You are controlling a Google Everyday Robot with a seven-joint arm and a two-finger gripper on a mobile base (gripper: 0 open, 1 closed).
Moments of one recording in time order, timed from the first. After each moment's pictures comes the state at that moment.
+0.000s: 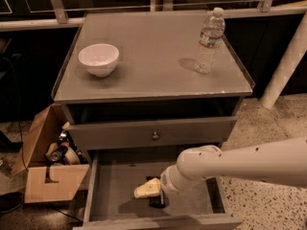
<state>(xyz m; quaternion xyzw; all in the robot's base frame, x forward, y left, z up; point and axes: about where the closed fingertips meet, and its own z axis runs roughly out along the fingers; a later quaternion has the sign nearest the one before) 0.432 -0.038 0.499 -0.07 0.97 0.20 0.05</state>
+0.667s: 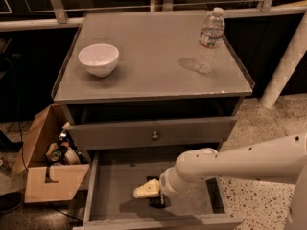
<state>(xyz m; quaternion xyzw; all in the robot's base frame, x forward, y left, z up) 0.434 -0.036 0.481 -0.05 0.98 0.21 0.05</state>
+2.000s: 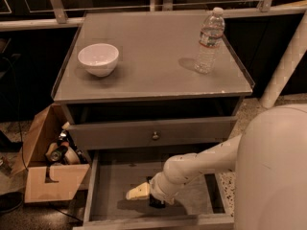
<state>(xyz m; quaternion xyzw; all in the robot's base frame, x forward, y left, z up) 0.440 -0.005 0.419 0.00 0.98 0.22 0.00</state>
